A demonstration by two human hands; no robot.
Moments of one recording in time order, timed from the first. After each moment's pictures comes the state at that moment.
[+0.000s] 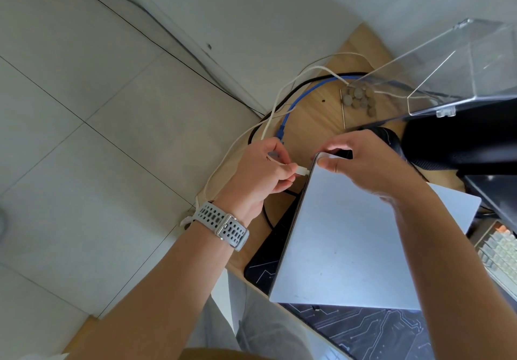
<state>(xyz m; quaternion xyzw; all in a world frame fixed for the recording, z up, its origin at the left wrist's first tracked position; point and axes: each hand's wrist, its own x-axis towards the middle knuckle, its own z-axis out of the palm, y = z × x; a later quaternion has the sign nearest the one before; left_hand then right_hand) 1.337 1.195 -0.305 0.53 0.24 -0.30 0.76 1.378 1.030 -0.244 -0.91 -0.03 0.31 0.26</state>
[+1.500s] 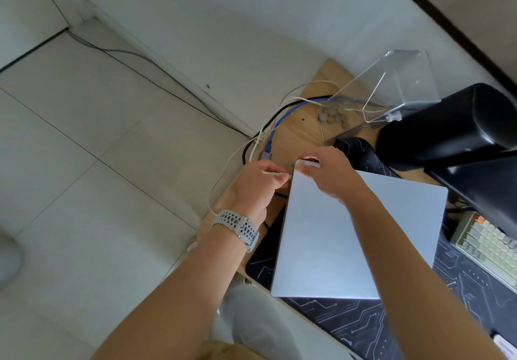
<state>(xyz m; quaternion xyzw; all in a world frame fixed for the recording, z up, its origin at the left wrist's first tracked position) 1.316 1.176 -0.293 0.59 0.27 -0.24 0.72 1.354 1.031 -0.265 -0.94 0.02 0.22 0.26</state>
